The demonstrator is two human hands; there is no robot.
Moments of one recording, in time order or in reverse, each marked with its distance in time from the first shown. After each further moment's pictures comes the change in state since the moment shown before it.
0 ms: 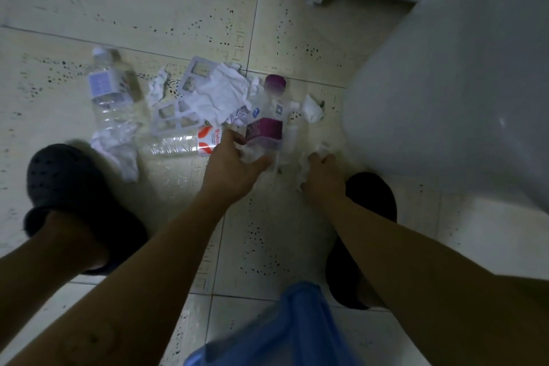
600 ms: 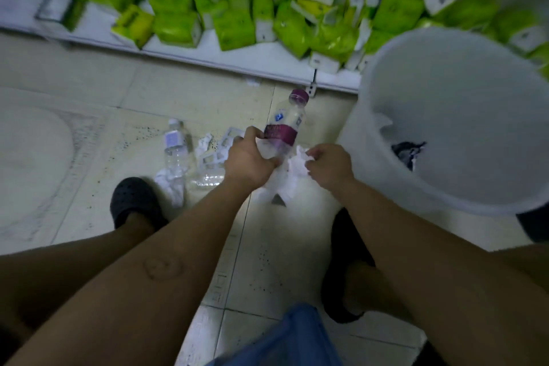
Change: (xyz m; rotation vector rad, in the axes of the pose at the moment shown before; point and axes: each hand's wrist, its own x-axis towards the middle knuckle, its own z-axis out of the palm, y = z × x) left_hand -0.079 0.100 -0.056 0.184 0.220 0.217; right_hand -0.117 -0.044 -0.149 0.577 0.368 -0.216
